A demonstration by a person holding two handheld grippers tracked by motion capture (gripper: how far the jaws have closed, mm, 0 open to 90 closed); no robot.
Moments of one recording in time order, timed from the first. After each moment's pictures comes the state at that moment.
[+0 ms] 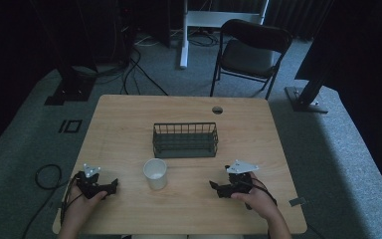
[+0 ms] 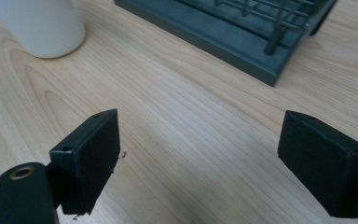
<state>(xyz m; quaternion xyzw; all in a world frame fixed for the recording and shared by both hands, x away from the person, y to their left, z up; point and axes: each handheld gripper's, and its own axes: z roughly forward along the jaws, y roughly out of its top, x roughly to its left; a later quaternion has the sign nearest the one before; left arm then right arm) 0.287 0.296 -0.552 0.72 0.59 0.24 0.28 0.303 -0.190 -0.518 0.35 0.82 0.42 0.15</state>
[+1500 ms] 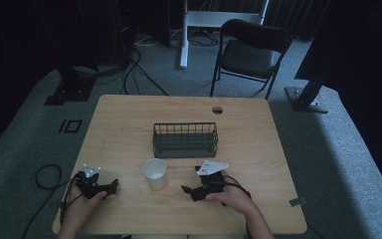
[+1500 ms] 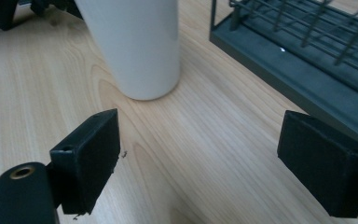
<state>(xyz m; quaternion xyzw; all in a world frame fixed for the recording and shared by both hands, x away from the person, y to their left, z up) 0.287 0.296 -0.552 0.72 0.59 0.24 0.28 0.306 -0.108 -0.512 0.25 0.85 0.45 0.10</state>
